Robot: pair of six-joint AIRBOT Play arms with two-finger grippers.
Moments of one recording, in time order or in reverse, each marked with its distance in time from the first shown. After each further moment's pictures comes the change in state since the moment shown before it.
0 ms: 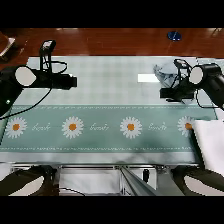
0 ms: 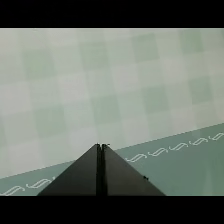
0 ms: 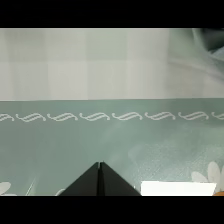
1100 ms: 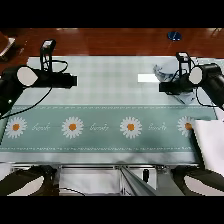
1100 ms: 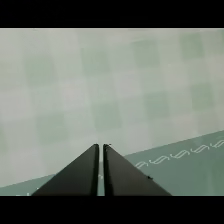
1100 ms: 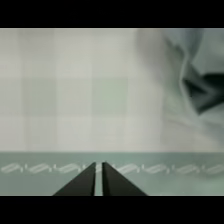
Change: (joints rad) left arm 0.000 -0.021 0.000 0.000 0.046 0.000; right arm 0.000 0.000 0.000 -0.063 -0.235 0.004
